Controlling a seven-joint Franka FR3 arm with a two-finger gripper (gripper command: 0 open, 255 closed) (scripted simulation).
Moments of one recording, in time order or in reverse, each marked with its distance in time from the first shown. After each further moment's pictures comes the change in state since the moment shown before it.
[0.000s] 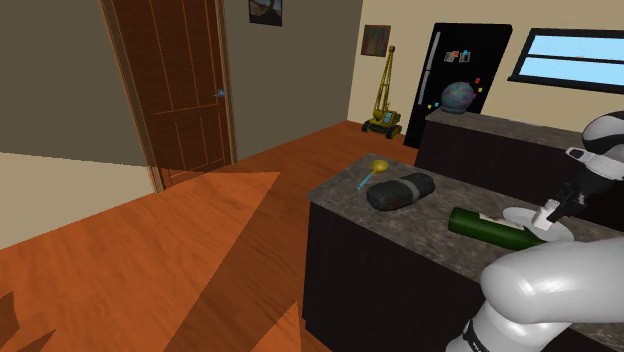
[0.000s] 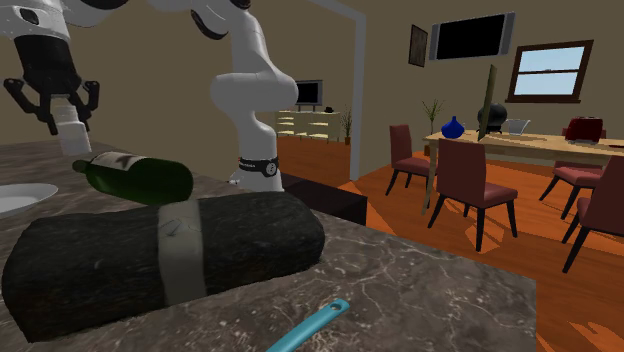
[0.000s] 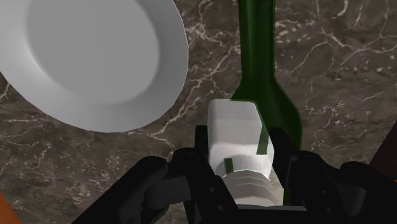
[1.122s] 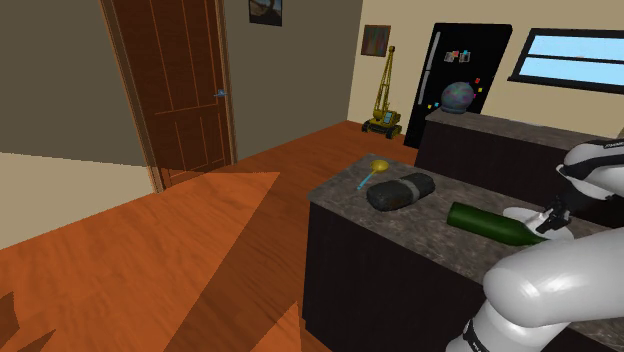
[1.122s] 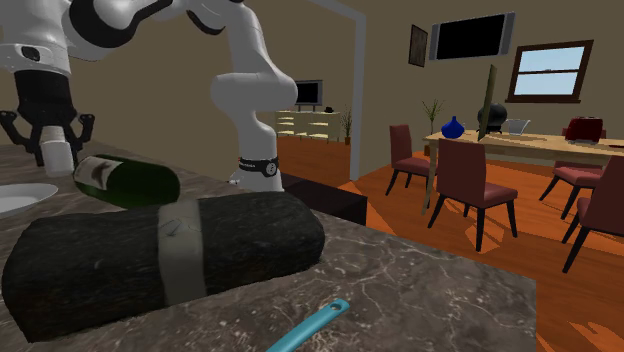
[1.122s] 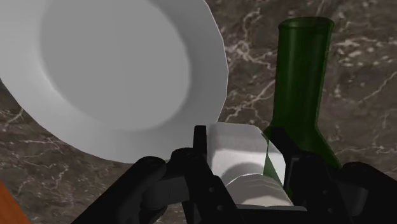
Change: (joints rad) arm 0.070 0.096 -0.161 -0.093 -0.008 0.311 -0.047
